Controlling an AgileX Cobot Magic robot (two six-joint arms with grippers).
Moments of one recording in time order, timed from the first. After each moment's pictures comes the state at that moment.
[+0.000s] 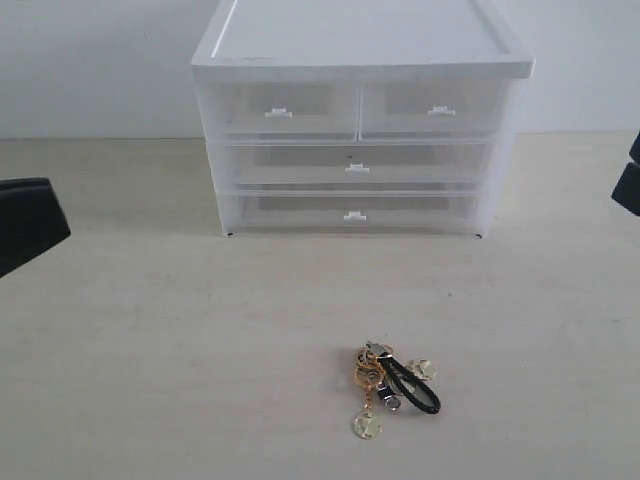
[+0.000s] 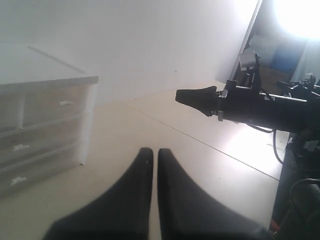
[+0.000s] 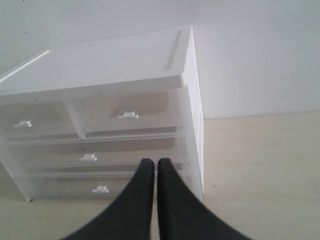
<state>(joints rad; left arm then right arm) -0.23 0.58 -0.36 -1.73 0.76 1.56 0.40 0.78 -0.33 0.63 -0.28 -0.37</state>
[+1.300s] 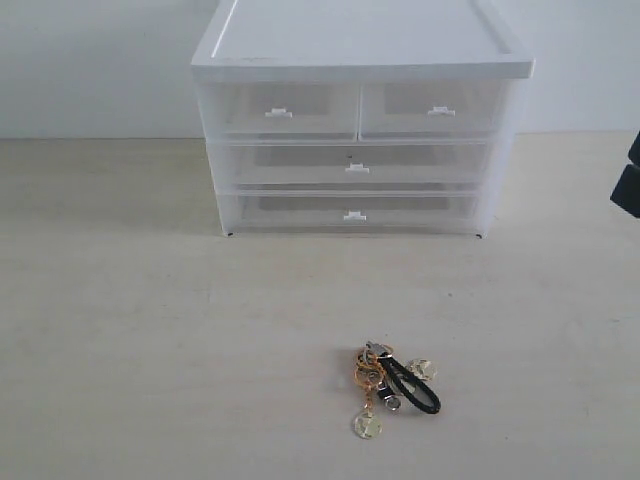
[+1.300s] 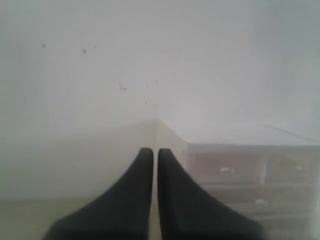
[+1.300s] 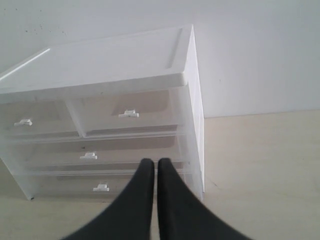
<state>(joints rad) -0.20 0.00 -0.15 -1.68 -0.02 1.62 0.40 0.78 -0.33 0.63 -0.28 -0.37</state>
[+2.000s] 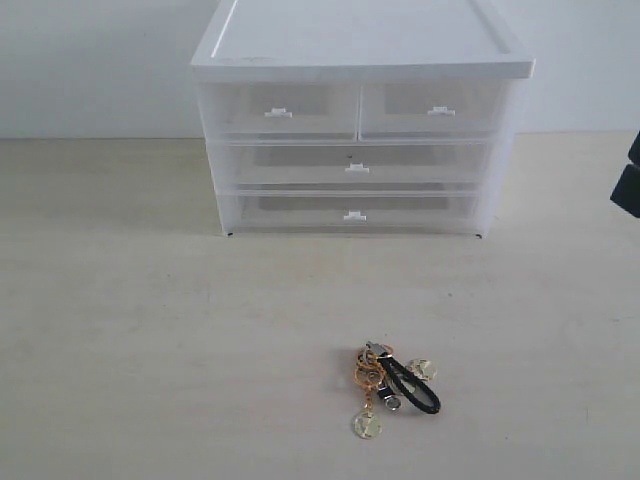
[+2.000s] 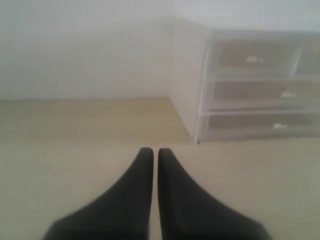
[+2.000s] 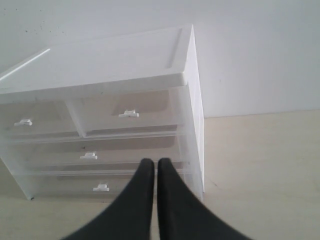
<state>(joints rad) -0.15 0.00 0.00 0.02 0.19 -0.06 0.40 0.78 -0.33 0.63 -0.28 -0.37</state>
